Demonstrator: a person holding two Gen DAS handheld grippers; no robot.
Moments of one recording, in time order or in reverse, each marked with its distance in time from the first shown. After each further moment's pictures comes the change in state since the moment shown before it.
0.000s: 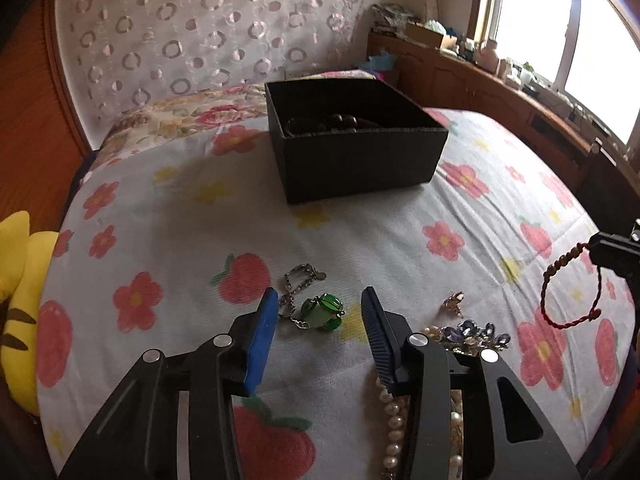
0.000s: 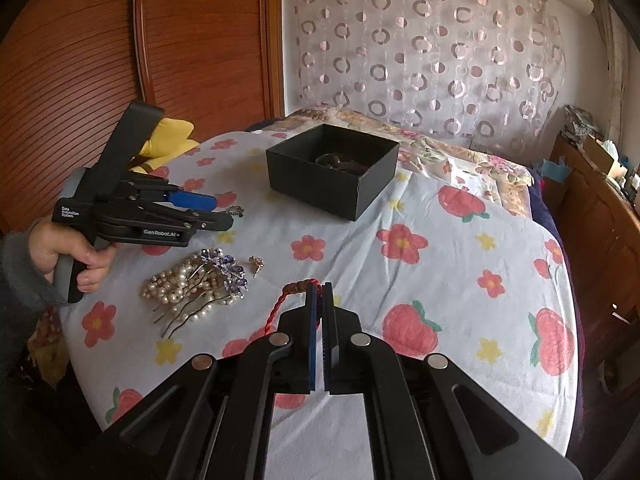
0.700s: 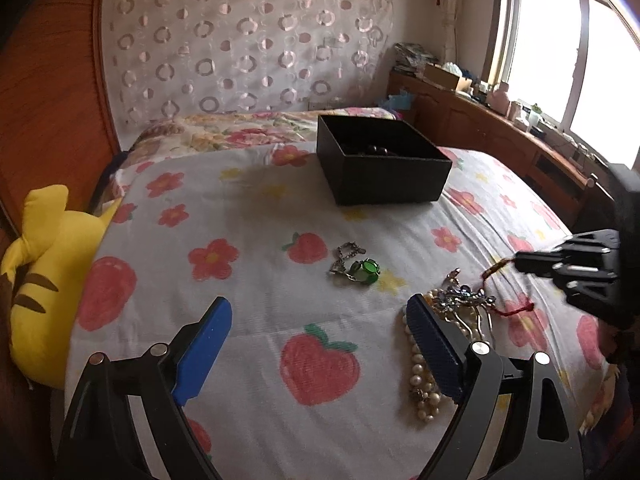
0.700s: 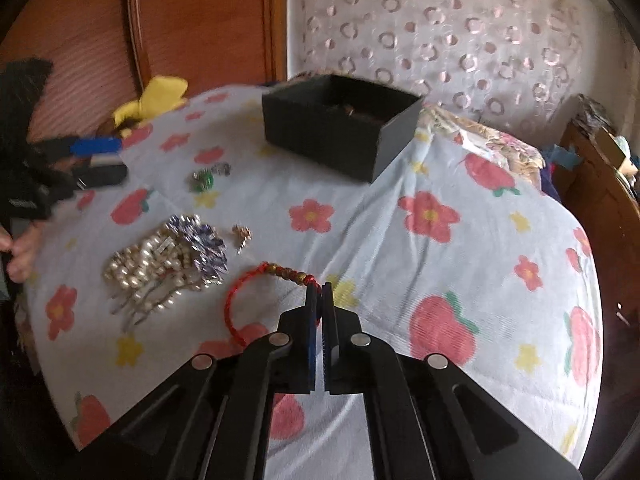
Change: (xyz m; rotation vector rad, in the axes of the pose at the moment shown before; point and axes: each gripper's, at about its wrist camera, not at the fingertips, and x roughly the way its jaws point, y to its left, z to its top) left arm -0.063 0.032 -0.041 -0.098 -0.138 0.022; right arm 0.045 0.002 -0.006 -0.016 0.087 -0.003
